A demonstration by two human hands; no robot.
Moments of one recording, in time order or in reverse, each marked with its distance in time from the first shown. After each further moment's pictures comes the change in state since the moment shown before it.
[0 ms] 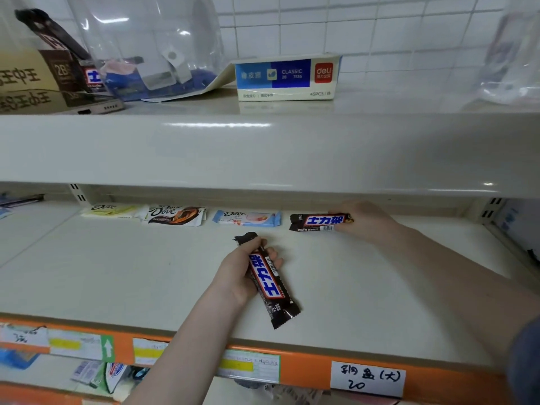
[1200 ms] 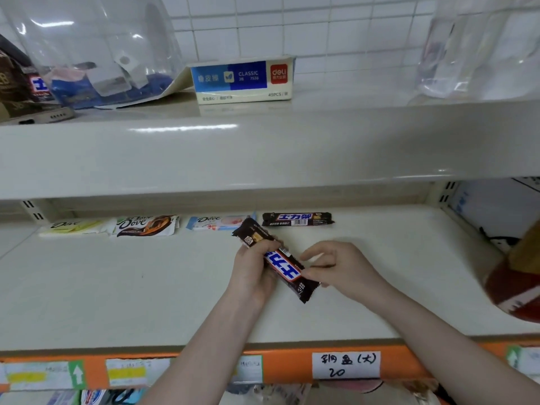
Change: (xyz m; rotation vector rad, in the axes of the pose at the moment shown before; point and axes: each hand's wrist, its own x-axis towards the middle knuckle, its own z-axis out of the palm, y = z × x) left_hand 0.007 -0.035 0.033 0.102 -0.129 0.172; right_hand -0.101 -0.068 0.019 0.833 0.039 0.260
